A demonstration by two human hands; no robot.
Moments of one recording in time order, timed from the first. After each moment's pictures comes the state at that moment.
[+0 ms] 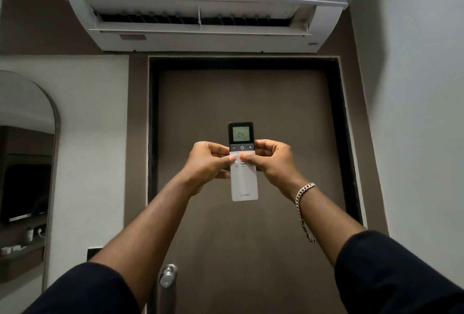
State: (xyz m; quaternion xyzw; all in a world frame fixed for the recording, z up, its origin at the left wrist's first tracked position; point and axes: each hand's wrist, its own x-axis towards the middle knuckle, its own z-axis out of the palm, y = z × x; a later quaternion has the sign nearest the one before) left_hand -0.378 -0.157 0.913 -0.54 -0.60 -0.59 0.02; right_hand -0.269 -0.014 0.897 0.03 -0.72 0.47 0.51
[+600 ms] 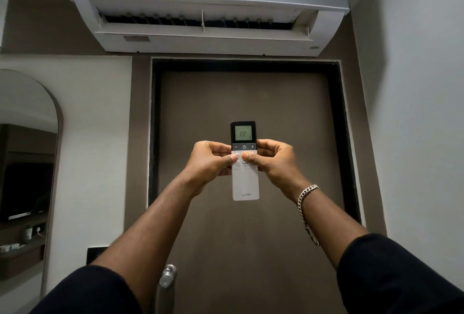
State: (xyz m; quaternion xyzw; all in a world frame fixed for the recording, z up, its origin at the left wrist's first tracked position) left_hand -0.372 -0.160 0.914 -0.54 -0.56 -0.62 0.02; right_hand -0.258 -0.020 0.898 0.04 -0.72 0.46 0.51
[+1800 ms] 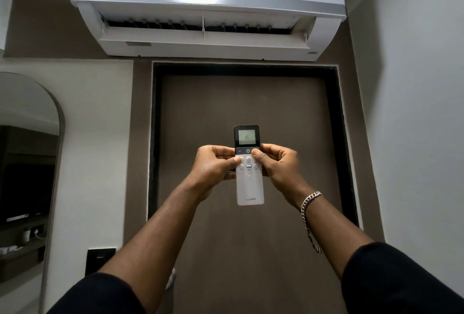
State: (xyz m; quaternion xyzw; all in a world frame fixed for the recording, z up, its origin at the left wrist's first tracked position) left_hand -0.359 -0.158 0.910 -0.54 -0.53 -0.65 0.00; right_hand -0.245 -0.031 0.894 0.04 -0.69 0.48 0.53
